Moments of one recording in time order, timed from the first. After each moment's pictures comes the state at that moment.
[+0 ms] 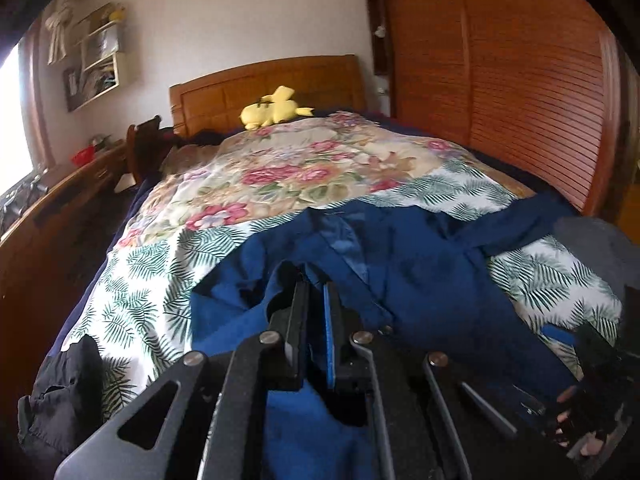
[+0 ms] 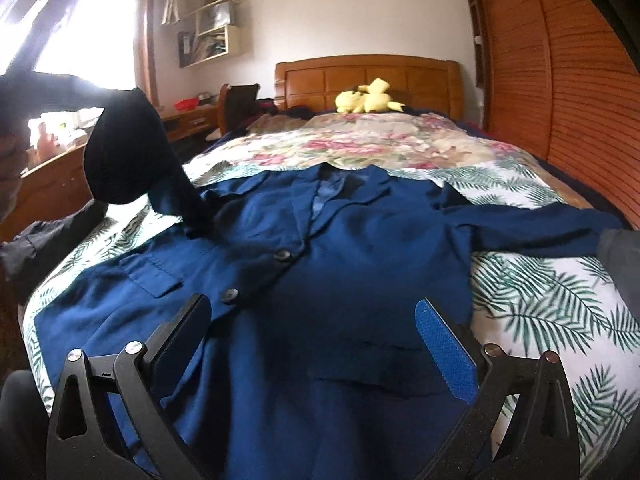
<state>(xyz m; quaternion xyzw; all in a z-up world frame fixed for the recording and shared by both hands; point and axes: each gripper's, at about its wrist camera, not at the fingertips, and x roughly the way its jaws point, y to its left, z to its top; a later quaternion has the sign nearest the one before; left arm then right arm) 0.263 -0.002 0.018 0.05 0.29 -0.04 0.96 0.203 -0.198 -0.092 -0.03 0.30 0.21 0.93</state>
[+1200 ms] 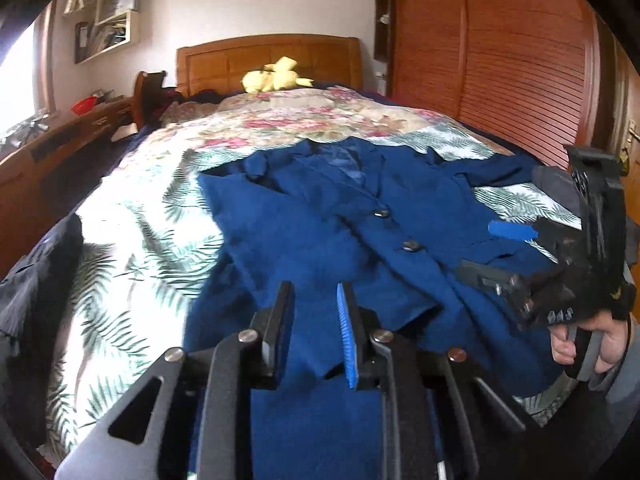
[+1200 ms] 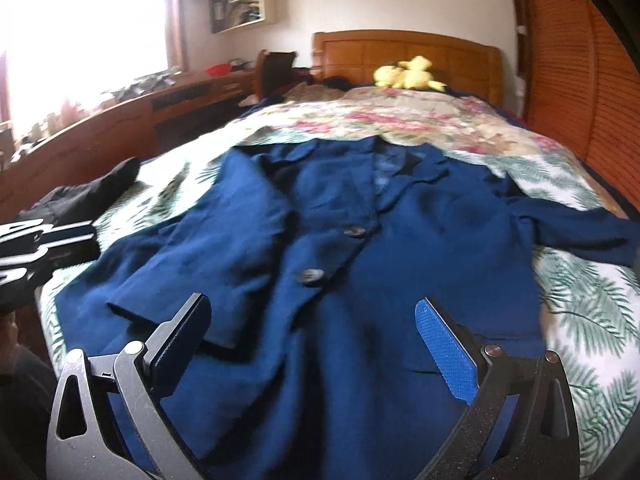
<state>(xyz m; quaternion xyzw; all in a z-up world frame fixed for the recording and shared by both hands) 0.148 0.051 -0.090 0.00 0.31 -0.05 0.95 0.197 -0.119 -0.104 -0.06 0.35 0.28 0.89</state>
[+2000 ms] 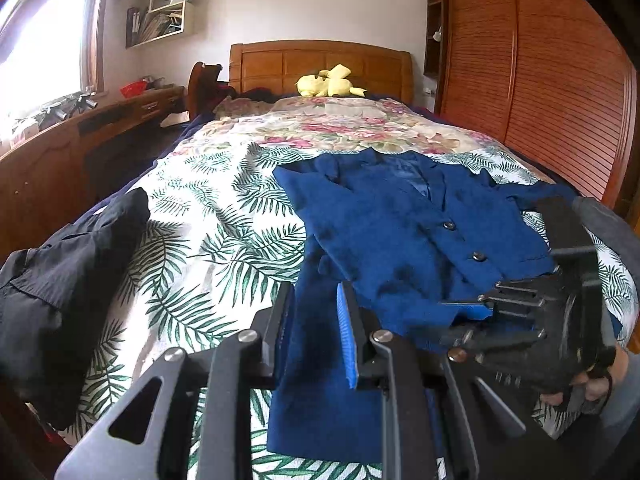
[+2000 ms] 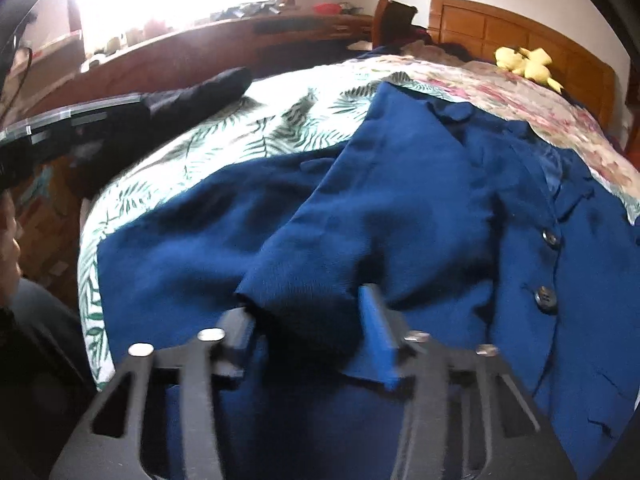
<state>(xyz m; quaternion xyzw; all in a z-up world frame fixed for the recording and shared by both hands) 0.131 0.116 -0.095 -0.03 0.30 0.02 0.95 0.179 0.012 -0.149 -0.14 0.40 0.42 0.80</state>
